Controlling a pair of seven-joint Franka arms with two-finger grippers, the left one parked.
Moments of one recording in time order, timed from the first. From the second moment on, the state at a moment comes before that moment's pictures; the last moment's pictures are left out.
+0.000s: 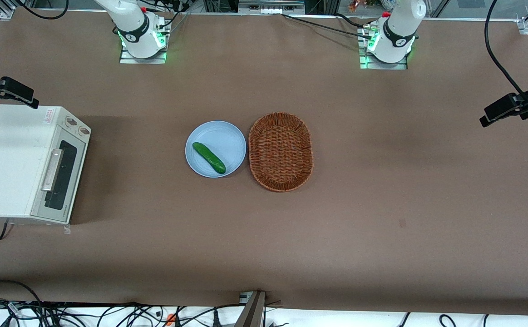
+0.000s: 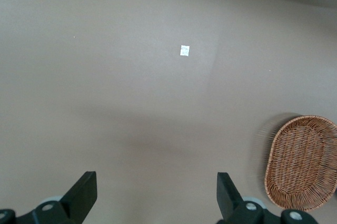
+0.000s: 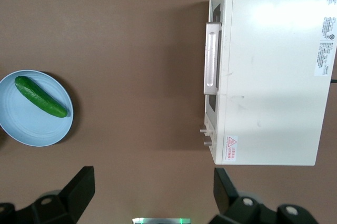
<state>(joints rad) -0.01 0.03 -0.05 -1.55 0.00 1.50 -0.04</state>
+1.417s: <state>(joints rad) 0.00 0.03 -0.04 -1.55 0.00 1.48 -0.04</state>
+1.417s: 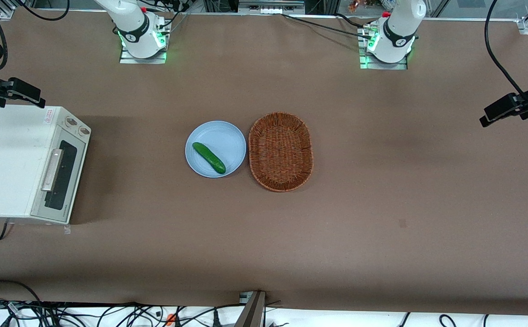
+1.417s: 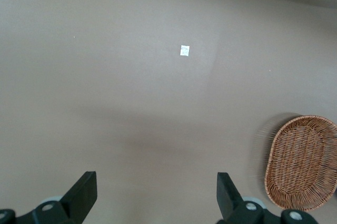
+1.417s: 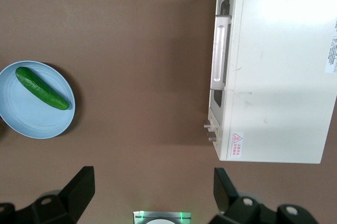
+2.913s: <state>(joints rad) 0.12 0.25 -0.03 -1.59 -0.20 1.51 -0.04</state>
